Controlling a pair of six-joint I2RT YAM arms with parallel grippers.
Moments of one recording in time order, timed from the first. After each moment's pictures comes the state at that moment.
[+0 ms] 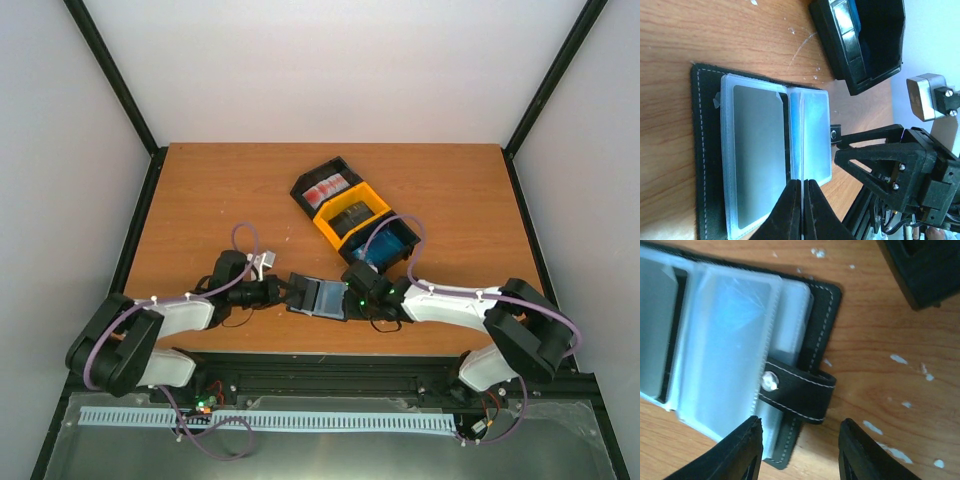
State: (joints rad) left arm -0.43 1.31 0.30 0.34 0.69 -0.78; right arm 0.91 1.44 0.67 -0.30 0.02 0.87
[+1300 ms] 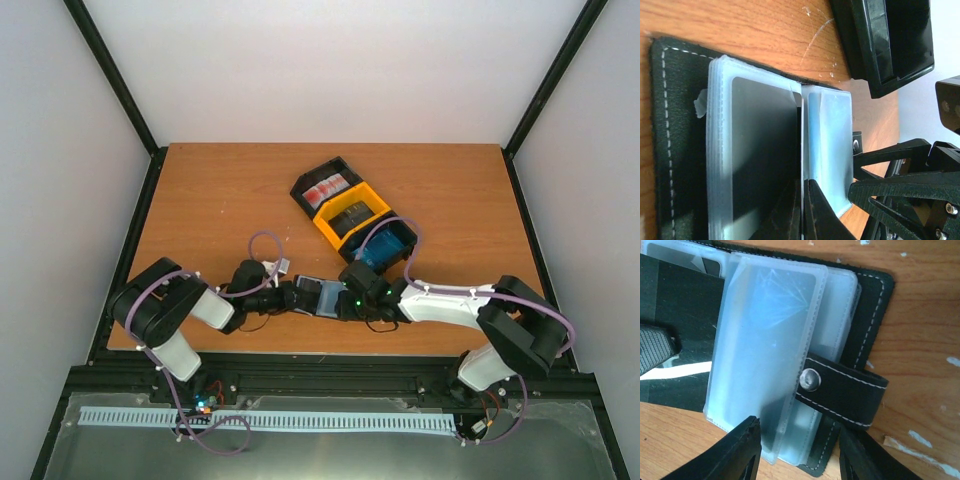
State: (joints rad) left arm -0.57 1.65 0.28 0.78 0.58 -0.93; right arm 0.92 1.49 0.67 -0.25 -0.04 0.88
